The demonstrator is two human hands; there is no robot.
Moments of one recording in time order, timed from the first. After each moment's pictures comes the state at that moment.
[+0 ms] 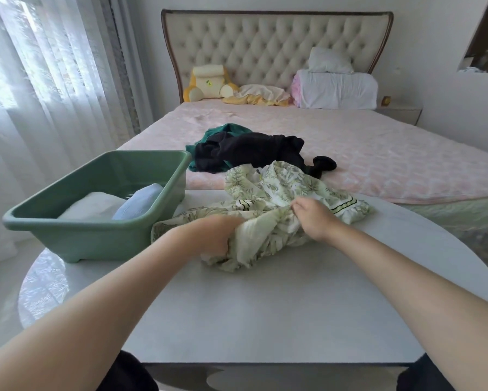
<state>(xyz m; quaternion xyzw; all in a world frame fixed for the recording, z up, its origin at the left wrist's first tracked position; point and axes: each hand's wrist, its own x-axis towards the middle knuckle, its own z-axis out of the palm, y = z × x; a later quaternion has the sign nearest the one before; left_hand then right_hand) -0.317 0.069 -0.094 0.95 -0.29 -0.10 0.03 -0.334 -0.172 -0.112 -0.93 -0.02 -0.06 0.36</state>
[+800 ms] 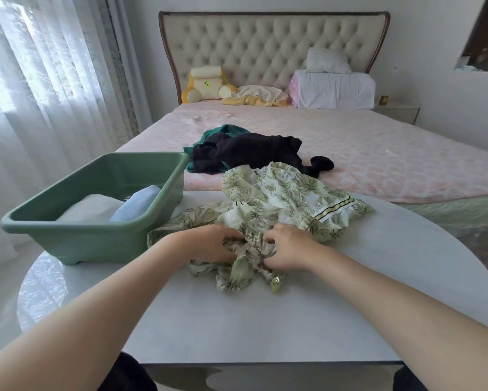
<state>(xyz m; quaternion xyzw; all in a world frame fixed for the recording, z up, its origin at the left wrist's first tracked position) -0.304 0.080 -0.118 0.95 -0.26 -0.16 0.08 -0.348 -0.131 -0.136 -0.99 -0.06 0.06 0.07</state>
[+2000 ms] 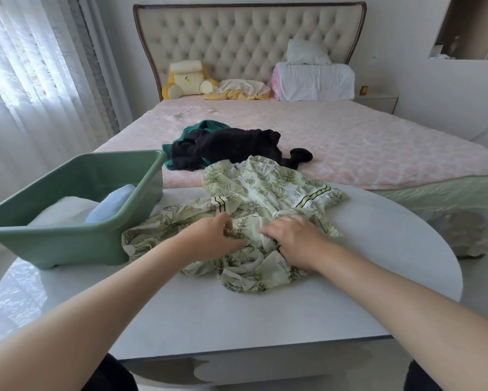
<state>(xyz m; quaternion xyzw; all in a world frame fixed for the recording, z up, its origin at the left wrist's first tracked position) -0.338 0.035 -0.113 0.96 -0.23 -0.09 0.14 -0.377 -0.191 -0.143 -0.99 -0.14 -0.01 0.00</state>
